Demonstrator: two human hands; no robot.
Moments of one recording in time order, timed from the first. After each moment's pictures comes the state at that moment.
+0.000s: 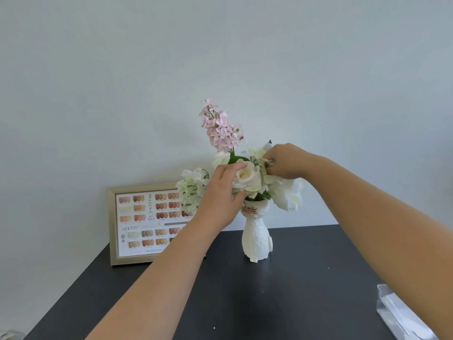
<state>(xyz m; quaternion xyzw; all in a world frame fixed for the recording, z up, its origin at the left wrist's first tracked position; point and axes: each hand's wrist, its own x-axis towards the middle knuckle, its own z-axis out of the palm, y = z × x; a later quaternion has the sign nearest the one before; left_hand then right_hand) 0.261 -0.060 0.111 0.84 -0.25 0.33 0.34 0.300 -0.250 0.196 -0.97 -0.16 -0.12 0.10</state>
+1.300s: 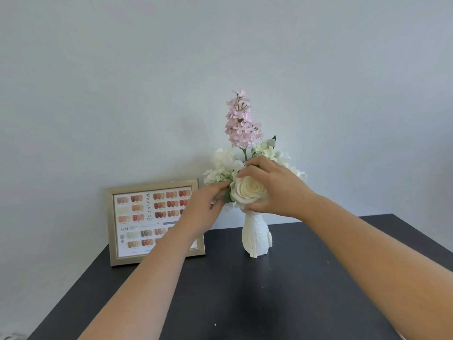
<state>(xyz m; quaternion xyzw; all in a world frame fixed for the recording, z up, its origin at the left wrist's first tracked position) 0.281 -0.014 0.079 0.87 -0.25 0.25 0.34 0.254 -0.236 0.130 -0.87 -0.34 -0.32 0.15</state>
